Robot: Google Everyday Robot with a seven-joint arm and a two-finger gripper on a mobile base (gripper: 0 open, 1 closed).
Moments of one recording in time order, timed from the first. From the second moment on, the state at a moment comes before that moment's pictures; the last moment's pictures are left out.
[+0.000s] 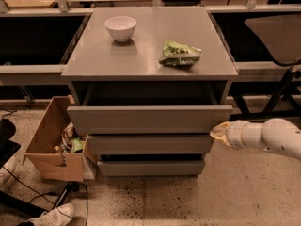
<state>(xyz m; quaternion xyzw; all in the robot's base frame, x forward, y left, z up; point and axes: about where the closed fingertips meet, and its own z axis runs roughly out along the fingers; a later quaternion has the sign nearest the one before) 0.619 -0.268 0.599 -0.50 0.76 0.02 0.41</state>
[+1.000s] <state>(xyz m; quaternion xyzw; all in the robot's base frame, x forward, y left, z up) 0.619 -0.268 0.599 -0.50 0.76 0.02 0.41</state>
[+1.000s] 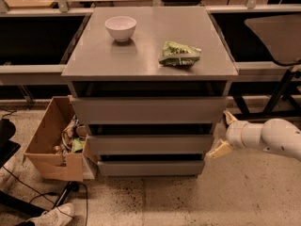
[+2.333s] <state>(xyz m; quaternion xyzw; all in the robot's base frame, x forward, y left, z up) 0.510 -0.310 0.690 -0.58 0.78 -0.03 0.25</state>
